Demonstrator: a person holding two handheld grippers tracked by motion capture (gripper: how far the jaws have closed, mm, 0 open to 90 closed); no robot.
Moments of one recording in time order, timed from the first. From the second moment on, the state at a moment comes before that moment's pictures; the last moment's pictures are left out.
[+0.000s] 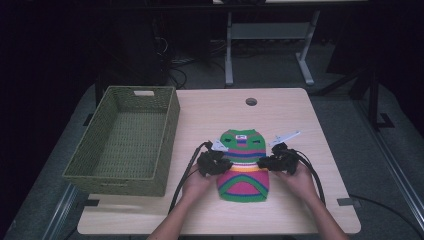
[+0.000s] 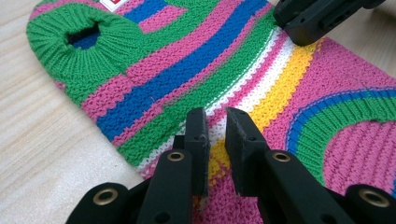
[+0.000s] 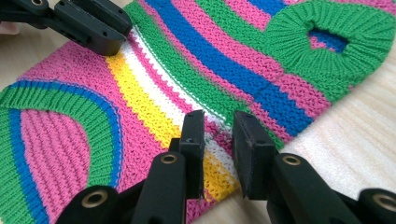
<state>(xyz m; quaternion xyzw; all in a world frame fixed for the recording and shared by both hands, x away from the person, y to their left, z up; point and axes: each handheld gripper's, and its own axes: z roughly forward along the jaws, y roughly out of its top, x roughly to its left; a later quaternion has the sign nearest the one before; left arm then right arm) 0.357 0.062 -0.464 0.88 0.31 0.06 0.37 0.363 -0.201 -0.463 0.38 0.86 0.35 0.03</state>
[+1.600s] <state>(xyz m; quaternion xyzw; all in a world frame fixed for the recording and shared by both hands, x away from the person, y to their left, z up) 0.343 0.082 -0.446 0.86 0.31 0.07 0.39 0.354 -0.223 -0.452 0.38 0.85 0.38 0.01</state>
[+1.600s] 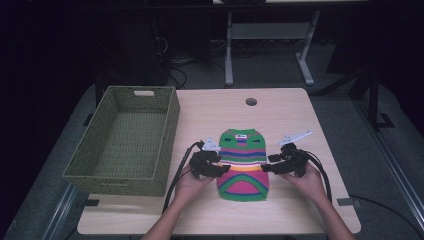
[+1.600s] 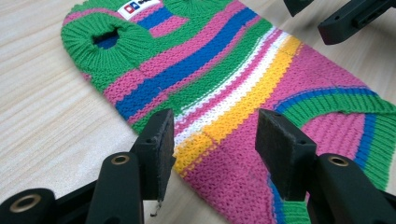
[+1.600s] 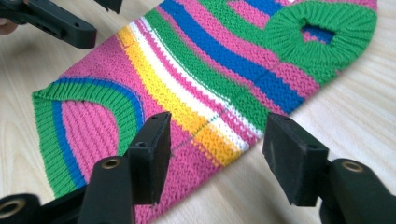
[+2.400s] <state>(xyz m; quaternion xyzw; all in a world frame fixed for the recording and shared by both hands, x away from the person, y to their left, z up) 0.315 0.100 -0.448 0.86 0.31 0.06 0.40 0.327 -0.249 -0.449 0.38 0.85 0.37 0.02</state>
